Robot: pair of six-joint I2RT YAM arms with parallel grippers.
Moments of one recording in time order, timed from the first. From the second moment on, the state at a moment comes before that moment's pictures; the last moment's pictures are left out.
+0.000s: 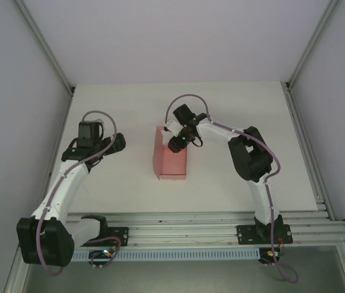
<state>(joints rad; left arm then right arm) -0.16 1.12 0.86 -0.57 0.01 -0.39 0.56 2.16 1.62 -0.60 -0.25 -0.24</state>
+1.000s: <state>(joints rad) -0.22 1.23 0.88 -0.46 0.22 -0.33 0.67 1.76 1.10 -0.48 0.37 0.75</state>
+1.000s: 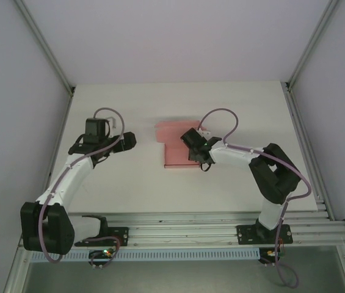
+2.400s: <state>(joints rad) -0.45 1.92 1.59 -0.85 0.39 0.50 0.26 1.76 1.38 -0.59 -0.40 -0.38</state>
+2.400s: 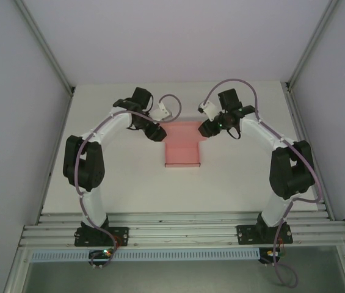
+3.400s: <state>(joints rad) -0.44 1.92 1.66 -0.96 0.44 0.62 0.20 1.86 1.49 -0.79 -0.61 -0.68</state>
